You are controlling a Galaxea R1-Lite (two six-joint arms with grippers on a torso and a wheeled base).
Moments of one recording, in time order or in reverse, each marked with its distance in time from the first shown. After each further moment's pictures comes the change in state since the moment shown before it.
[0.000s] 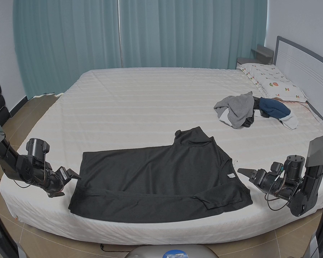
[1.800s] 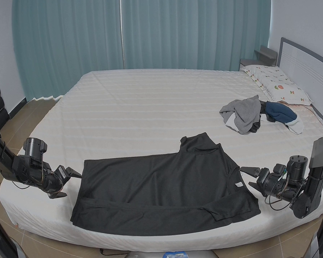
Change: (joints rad) left arm -0.010 -0.033 0.007 -0.001 -0.075 -0.073; right arm 0.015 -0.040 0.043 0.000 0.000 0.183
